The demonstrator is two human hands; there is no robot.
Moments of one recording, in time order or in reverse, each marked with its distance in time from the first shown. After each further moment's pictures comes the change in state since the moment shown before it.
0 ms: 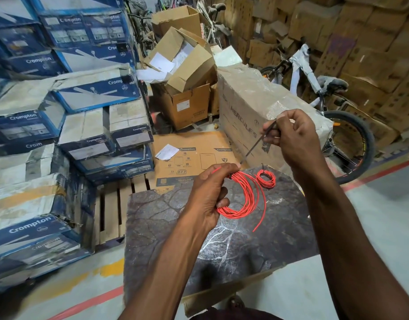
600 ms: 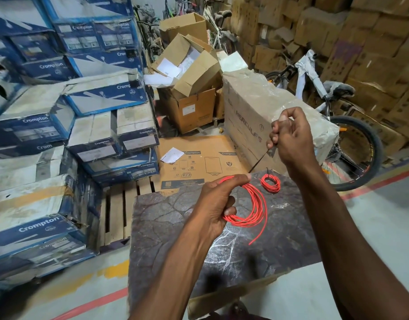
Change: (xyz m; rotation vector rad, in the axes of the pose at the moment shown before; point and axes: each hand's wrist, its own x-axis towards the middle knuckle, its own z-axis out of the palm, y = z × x) left_hand -0.004 -0.008 -0.002 0.041 -0.031 -0.057; right_hand 0.019 0.023 0.009 -0.101 -0.010 -0.151
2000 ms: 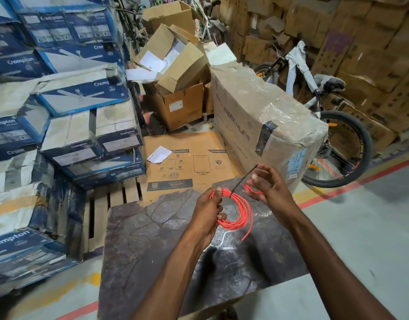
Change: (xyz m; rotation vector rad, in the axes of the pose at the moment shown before) left_hand 0.126 -0.072 0.018 -0.091 0.055 0.031; right_hand -0.011 0.139 -0.048 0.306 -0.134 0.519
